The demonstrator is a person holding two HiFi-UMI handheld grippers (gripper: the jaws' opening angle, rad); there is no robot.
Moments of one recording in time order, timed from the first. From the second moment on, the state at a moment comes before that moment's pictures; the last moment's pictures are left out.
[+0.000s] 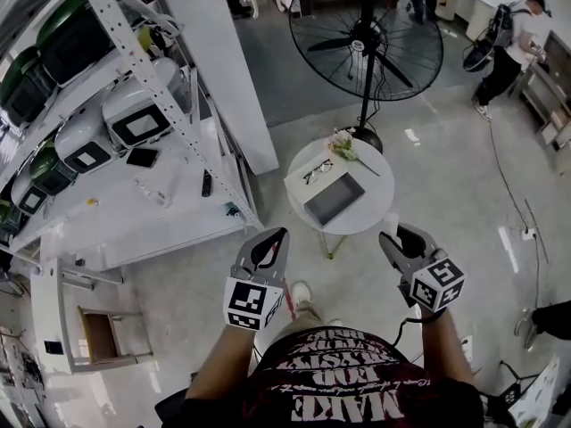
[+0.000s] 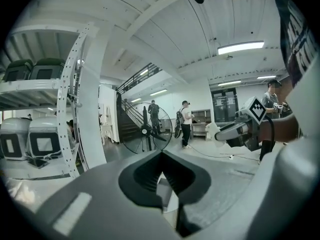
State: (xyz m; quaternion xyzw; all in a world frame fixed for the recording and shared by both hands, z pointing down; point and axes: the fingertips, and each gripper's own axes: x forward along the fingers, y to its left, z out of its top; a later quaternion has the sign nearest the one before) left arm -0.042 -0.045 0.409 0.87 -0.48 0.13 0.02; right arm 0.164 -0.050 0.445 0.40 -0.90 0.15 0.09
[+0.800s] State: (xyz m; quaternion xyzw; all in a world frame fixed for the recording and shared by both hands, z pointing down) left arm -0.069 -0.163 0.404 0.89 -0.45 0.11 0.03; right arm 0.137 -0.150 0.433 0.44 -0.88 0.15 0.09
